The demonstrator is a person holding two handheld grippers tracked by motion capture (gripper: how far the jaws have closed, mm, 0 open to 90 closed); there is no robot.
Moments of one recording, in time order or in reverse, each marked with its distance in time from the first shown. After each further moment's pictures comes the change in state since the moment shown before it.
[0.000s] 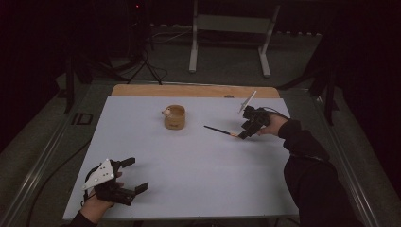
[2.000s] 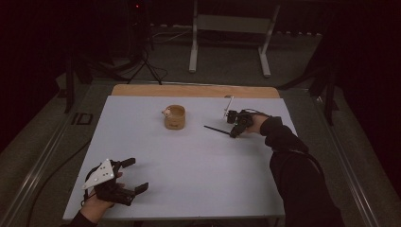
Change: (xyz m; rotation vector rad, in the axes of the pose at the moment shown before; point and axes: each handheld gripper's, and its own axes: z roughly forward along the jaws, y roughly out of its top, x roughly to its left) left arm 0.001 -0.001 0.000 0.001 -0.010 -0.008; right arm -0.004 0.037 0.052 0.168 -0.035 -0.117
